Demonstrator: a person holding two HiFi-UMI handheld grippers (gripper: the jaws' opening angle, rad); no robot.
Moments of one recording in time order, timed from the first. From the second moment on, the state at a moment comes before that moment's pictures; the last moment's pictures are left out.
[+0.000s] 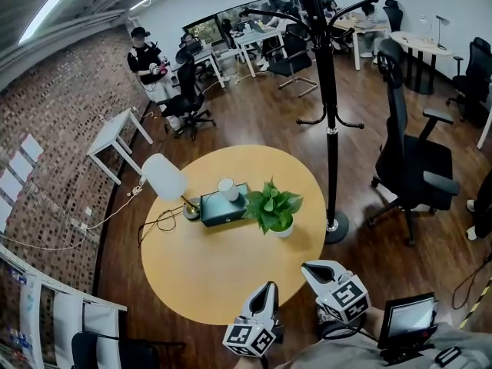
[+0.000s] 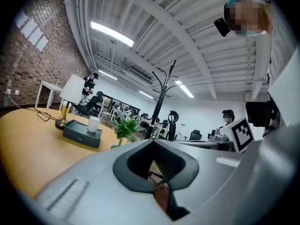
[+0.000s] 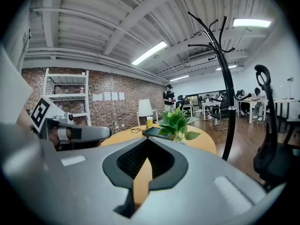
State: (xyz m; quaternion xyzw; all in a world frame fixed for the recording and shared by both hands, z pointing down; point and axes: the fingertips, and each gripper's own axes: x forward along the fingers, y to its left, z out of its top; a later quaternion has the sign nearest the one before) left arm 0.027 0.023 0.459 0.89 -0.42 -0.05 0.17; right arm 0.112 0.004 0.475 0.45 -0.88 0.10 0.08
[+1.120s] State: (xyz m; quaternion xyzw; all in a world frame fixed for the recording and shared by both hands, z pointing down) left arm 0.051 -0.103 0.505 0.89 -0.41 -0.02 0.20; right arm 0.132 -0.122 0.524 0.46 -0.87 0.12 0.13
